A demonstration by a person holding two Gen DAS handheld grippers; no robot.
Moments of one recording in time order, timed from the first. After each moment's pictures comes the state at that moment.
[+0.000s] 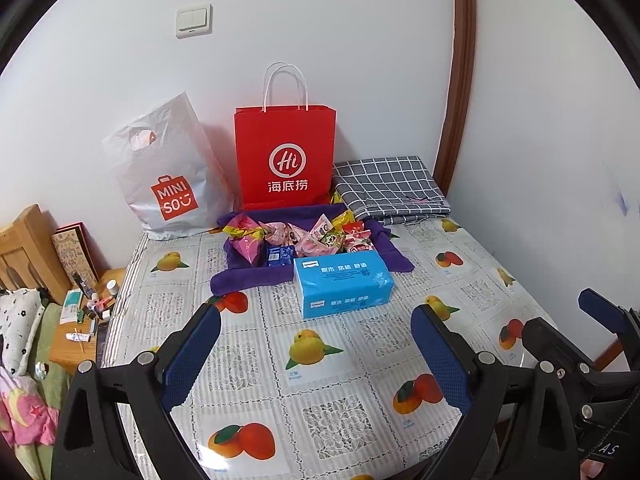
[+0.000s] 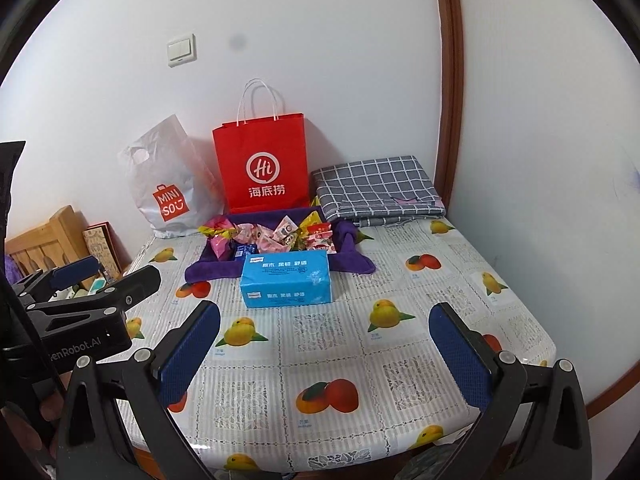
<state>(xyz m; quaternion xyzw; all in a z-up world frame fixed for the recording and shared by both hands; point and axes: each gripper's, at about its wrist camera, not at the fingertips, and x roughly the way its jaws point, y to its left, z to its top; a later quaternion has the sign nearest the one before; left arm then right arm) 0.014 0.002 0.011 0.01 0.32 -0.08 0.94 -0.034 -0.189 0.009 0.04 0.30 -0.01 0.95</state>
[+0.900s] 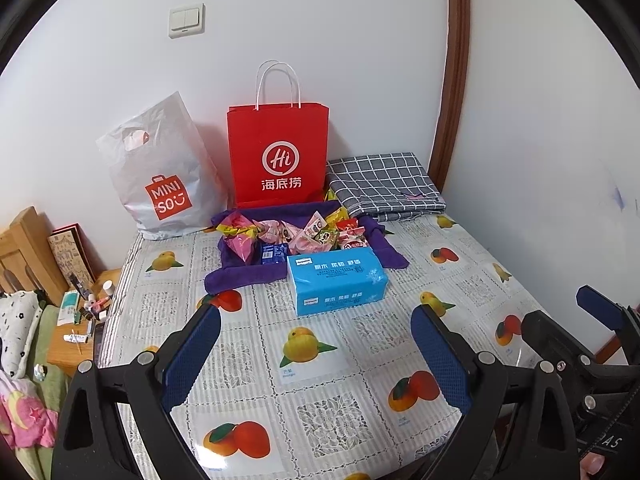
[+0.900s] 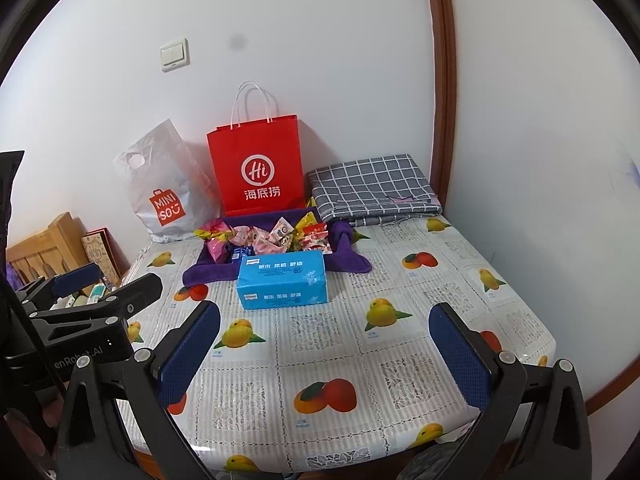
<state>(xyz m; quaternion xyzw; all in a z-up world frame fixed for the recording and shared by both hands) 0.013 -0.004 0.009 0.01 0.32 -0.09 0.94 -0.036 -0.195 0.010 0.05 0.30 -0.01 0.95</state>
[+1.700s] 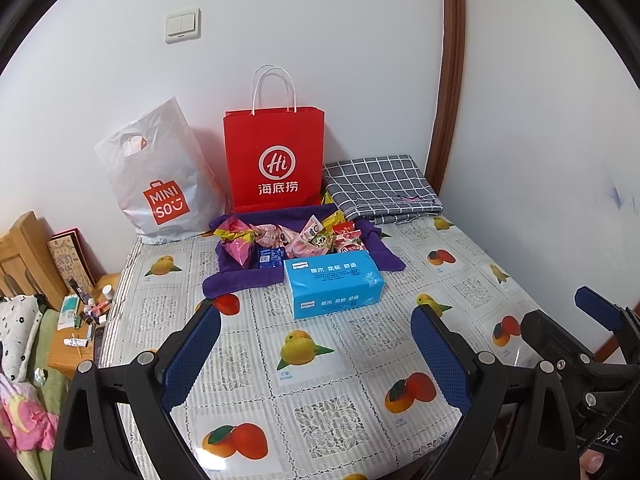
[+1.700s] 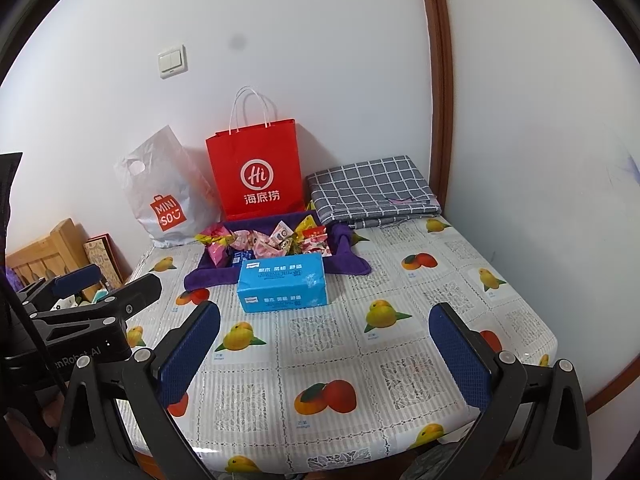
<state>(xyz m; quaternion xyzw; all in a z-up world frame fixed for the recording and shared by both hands) 0.010 -0.006 0.014 0.02 0.32 -0.09 0.94 -0.042 -0.200 0.011 0.06 0.29 -0.01 0.95</state>
